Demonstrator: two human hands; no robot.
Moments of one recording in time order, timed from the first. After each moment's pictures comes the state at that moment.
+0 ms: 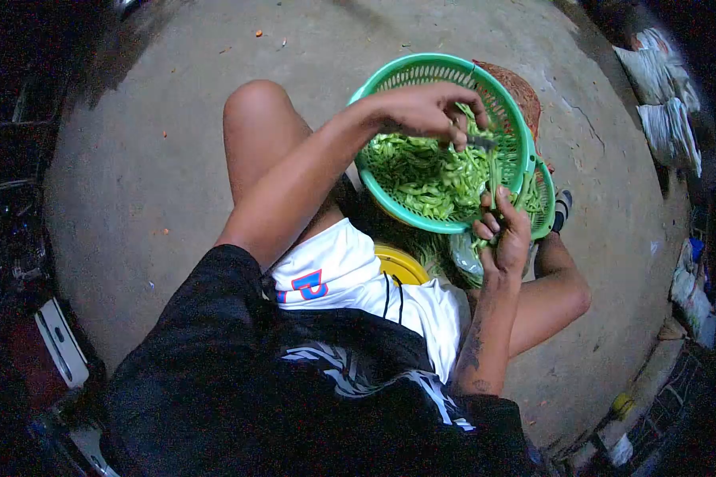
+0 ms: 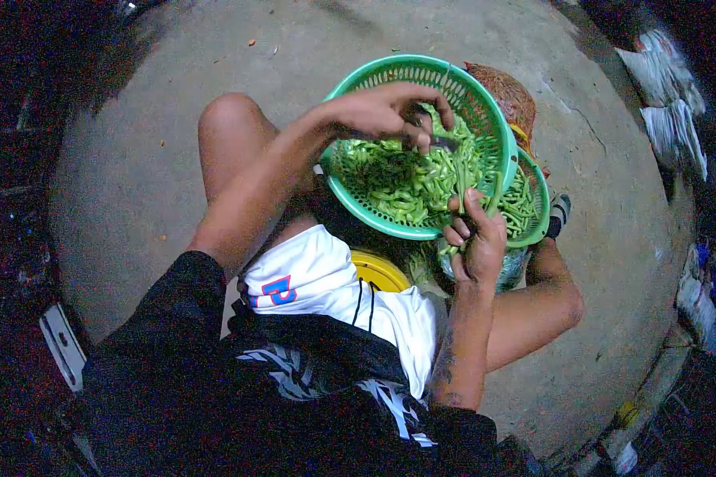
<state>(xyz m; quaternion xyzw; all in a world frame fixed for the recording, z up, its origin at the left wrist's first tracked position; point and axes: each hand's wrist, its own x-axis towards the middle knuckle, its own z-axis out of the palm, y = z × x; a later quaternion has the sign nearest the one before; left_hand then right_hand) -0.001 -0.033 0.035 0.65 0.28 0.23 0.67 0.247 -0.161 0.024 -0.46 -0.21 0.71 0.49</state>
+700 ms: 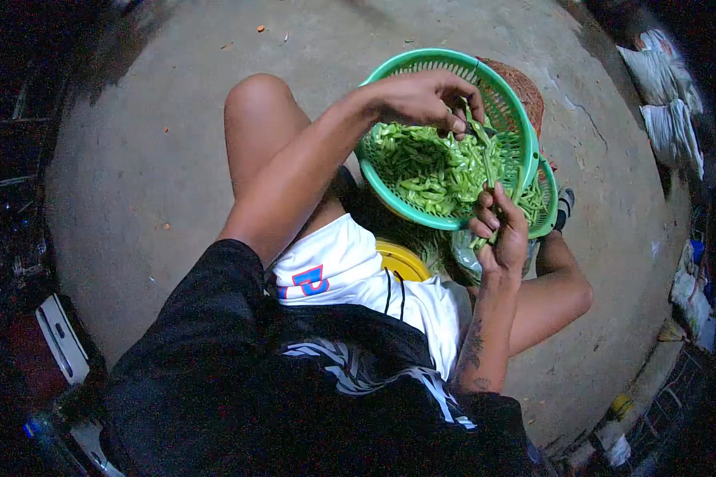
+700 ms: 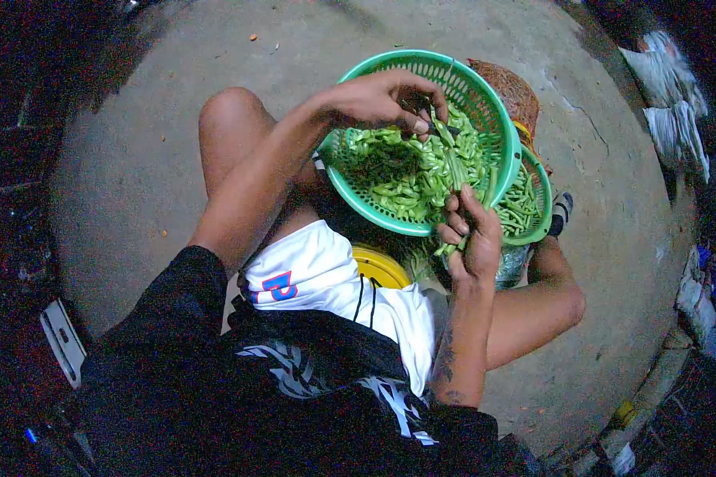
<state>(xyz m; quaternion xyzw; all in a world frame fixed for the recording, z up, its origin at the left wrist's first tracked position) -0.010 -0.027 0.036 0.66 0.29 0.23 0.65 0.243 -0.159 0.023 -0.41 -0.14 0.77 0.46</state>
